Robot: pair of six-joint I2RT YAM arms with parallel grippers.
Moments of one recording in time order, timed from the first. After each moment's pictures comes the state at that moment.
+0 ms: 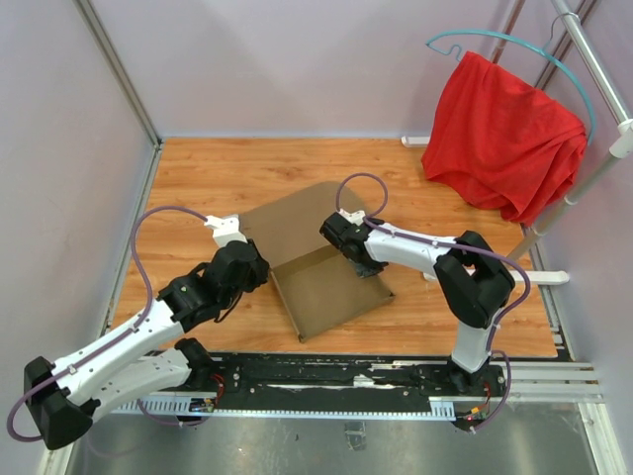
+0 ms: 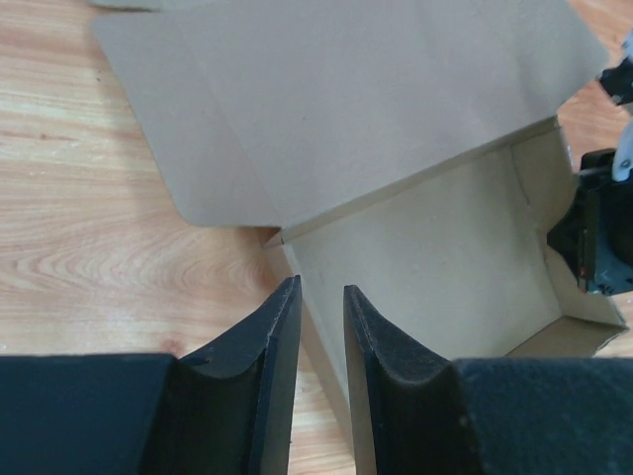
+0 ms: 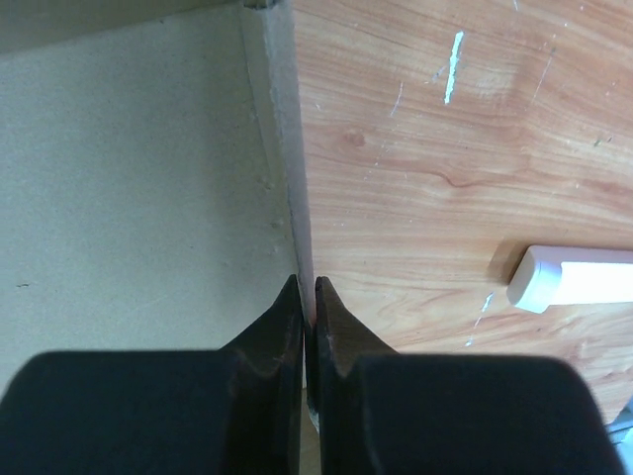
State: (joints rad) left arm -0.80 0.80 0.66 -0.49 -0.50 -0.78; right arm 0.81 1.83 1.21 -0.79 0.50 0.44
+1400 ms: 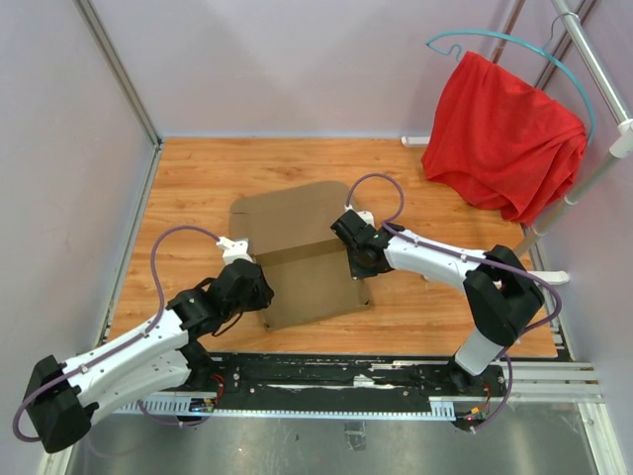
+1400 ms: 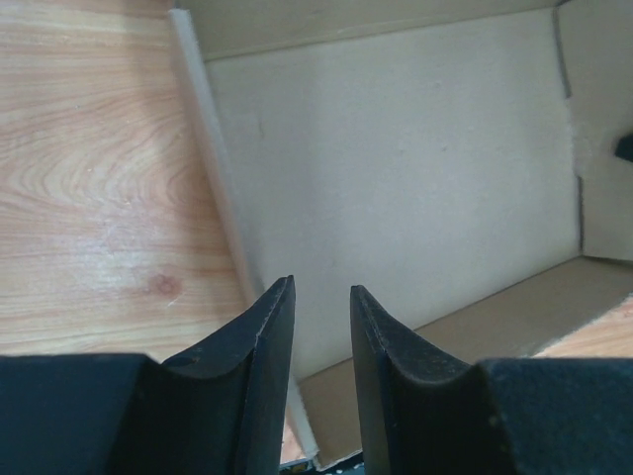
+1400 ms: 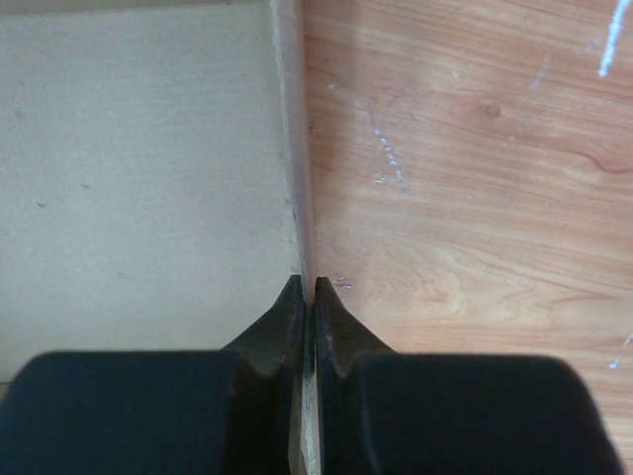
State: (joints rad) left arm -0.80 0.76 0.46 -0.45 -0.32 -0.80; right arm 0.79 1.65 1.09 -0.63 0.23 0.55
